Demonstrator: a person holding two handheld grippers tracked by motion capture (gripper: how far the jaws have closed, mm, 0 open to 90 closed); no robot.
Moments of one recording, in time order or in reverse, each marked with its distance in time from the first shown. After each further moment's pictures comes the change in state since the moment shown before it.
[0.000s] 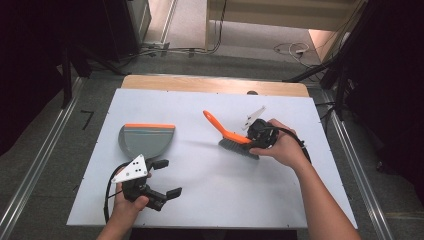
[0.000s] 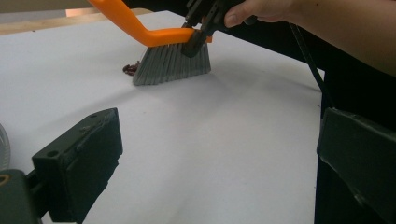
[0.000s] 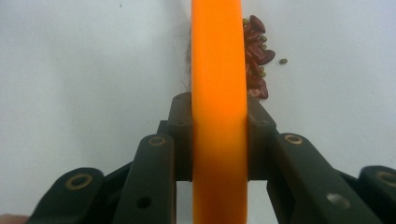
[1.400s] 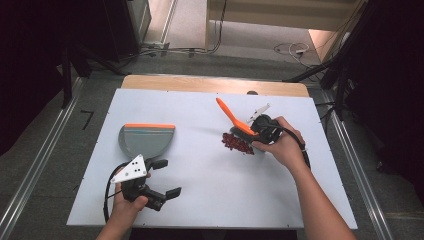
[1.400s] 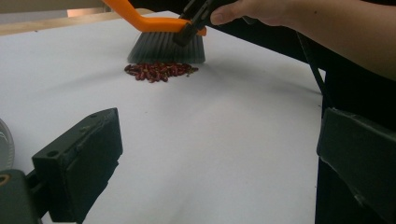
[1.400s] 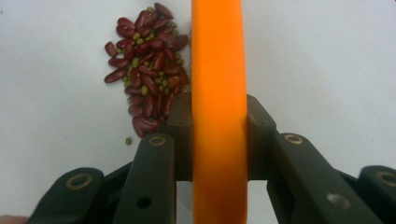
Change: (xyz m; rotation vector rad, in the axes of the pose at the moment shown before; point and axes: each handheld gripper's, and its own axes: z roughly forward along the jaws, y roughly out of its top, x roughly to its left) left arm 0.001 0.000 -0.002 0.001 0.005 0.001; right arm -0.010 -0.005 -0.001 0.021 -0.235 0.161
